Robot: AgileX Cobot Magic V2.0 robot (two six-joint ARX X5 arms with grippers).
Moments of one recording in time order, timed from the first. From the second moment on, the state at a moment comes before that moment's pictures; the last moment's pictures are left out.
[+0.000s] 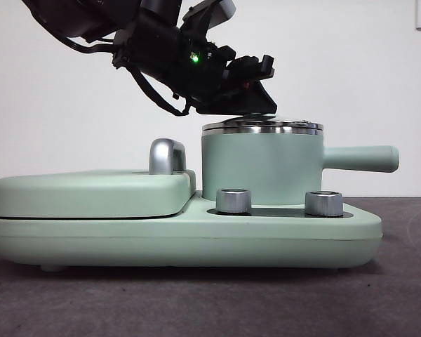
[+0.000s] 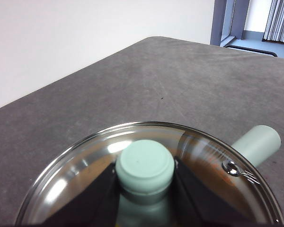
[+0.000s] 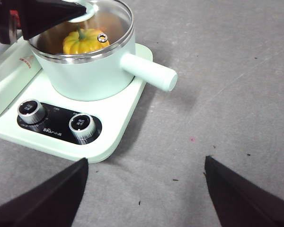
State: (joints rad) left arm -0.70 1.77 1.10 0.47 0.18 0.13; right arm 0.53 0.32 0.72 -0.91 0.16 0.19
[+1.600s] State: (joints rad) left arm -0.51 0.85 0.70 -0.36 0.18 -0.23; right arm 0.53 0.59 0.72 -0.71 -0.05 0.15
